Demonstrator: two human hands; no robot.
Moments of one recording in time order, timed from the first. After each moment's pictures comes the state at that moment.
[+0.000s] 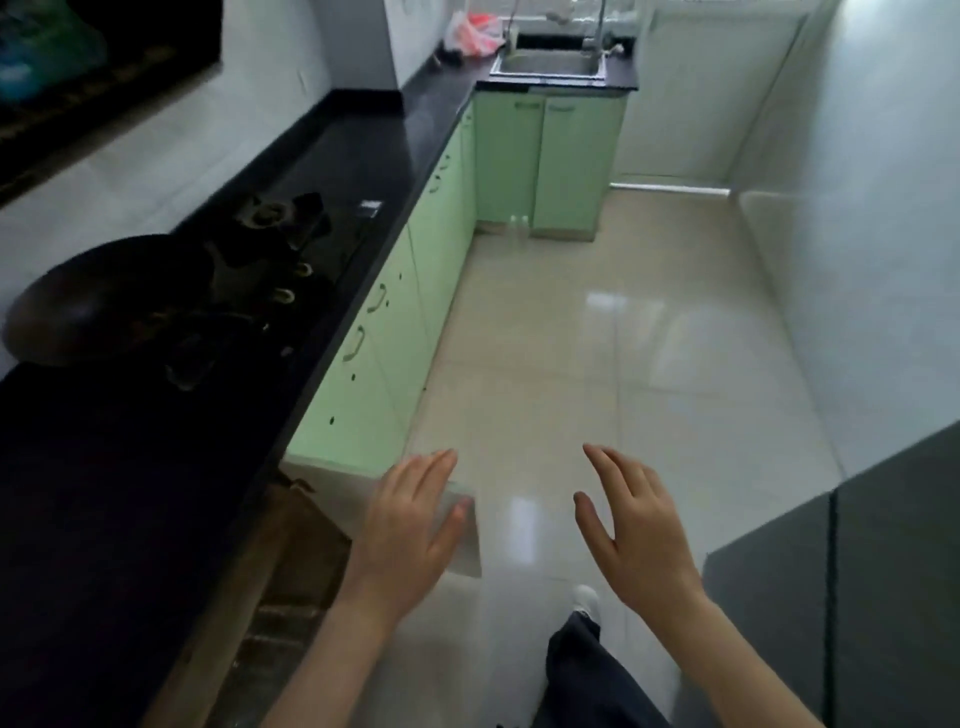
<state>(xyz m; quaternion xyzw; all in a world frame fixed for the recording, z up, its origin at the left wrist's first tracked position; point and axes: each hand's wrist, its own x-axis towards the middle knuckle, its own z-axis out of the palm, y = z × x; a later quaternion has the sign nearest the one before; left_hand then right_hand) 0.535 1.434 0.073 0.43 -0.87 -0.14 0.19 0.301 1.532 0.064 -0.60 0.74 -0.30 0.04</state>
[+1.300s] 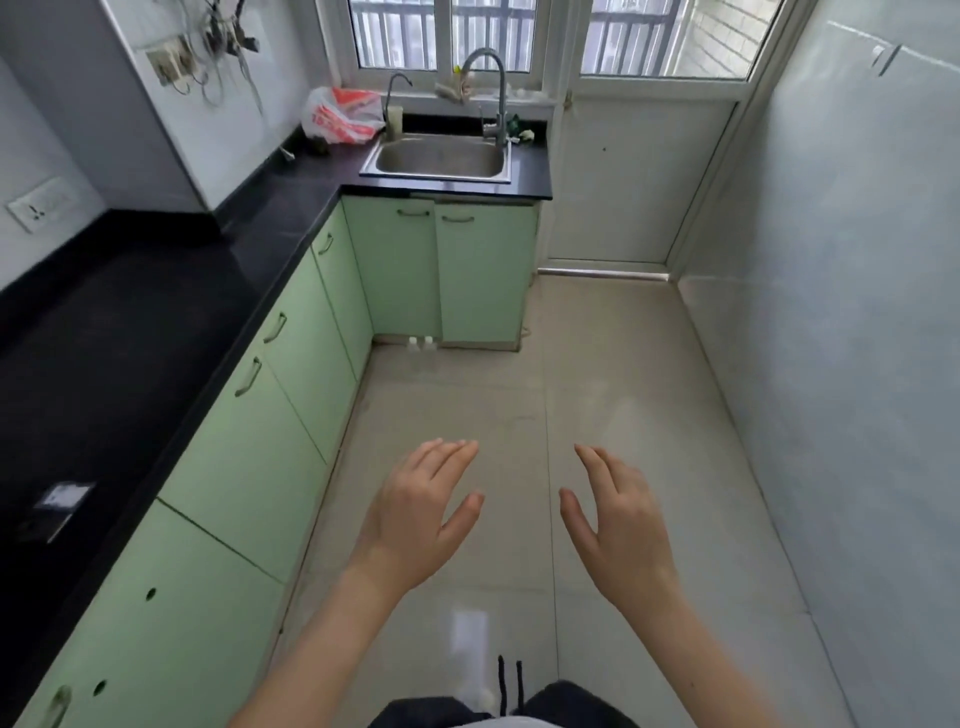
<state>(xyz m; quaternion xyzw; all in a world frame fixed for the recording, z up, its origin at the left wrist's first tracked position) -0.039 0.803 0.081 0.32 -0.91 -0.16 0.20 -0.238 0.934 0.077 -0.54 0.80 -0.28 0.00</state>
